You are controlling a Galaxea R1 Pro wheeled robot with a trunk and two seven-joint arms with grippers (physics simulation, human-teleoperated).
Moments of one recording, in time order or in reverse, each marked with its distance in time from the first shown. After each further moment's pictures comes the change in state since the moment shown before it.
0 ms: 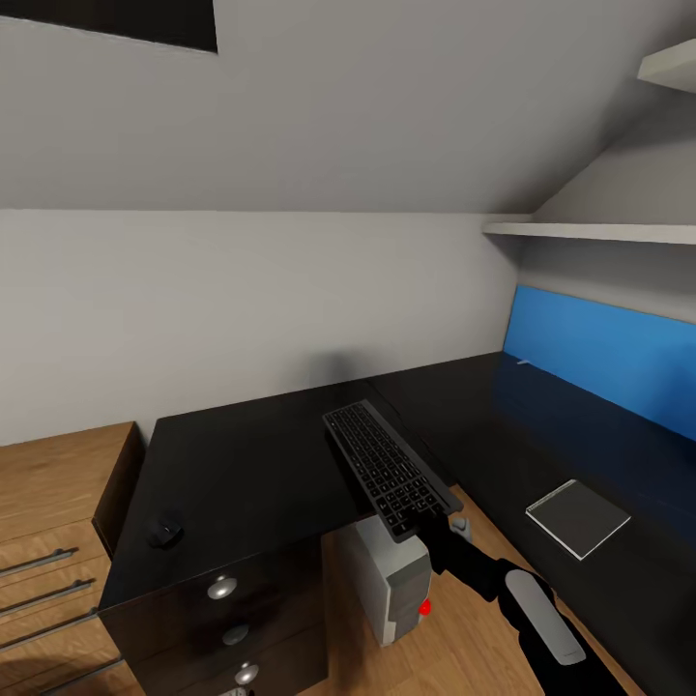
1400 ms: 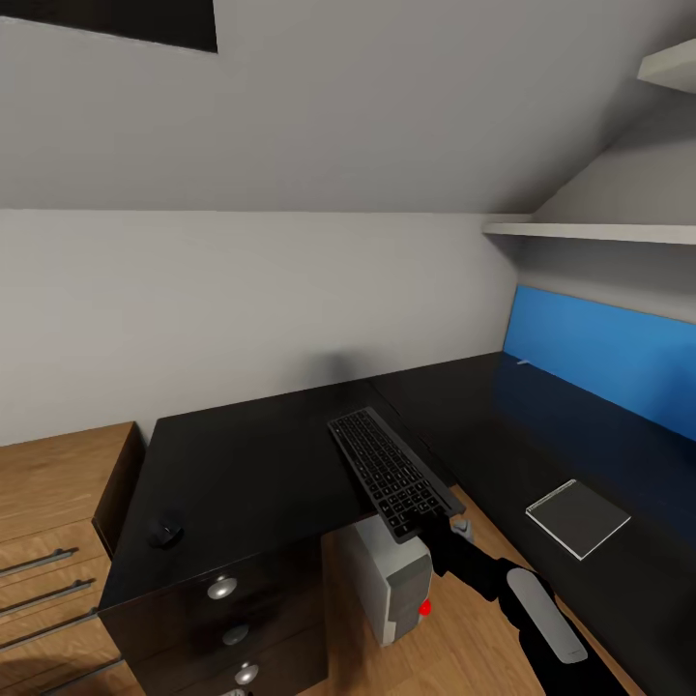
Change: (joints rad) left arm 0.000 0.003 0.001 0.006 0.001 0.001 0.000; right arm 0.000 0.003 -0.008 -0.010 -0.040 -0.005 -0.082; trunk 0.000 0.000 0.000
